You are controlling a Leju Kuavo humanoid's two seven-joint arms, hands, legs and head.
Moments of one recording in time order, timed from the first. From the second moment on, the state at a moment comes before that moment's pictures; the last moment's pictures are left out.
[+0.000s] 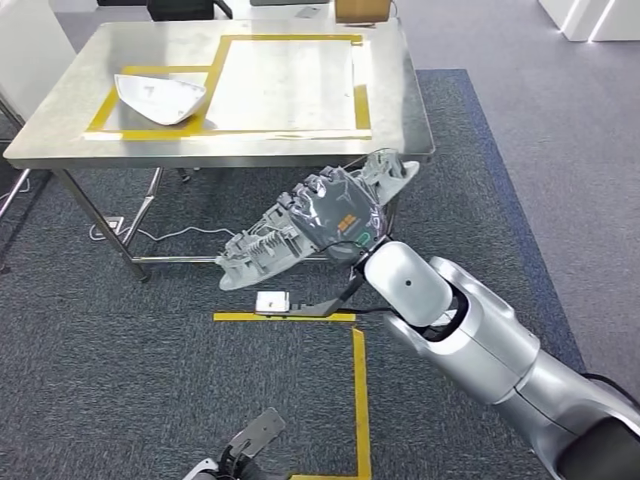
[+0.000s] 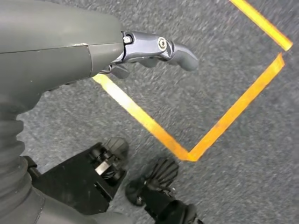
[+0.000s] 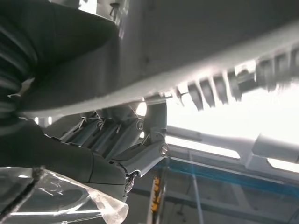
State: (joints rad) left arm -0.22 -0.22 0.11 -0.24 -0.96 0.19 -0.44; right arm -0.91 0.05 1.03 -1.35 1.30 -0.12 0.04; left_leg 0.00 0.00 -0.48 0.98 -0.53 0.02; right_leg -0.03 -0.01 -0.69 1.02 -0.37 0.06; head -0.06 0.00
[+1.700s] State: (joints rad) left arm -0.21 -0.22 0.10 -0.24 -0.94 0.23 -0.41; right arm -0.91 0.04 1.04 -1.32 1.32 -0.12 0.06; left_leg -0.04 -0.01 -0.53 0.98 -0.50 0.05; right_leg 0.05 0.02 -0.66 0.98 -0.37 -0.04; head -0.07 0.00
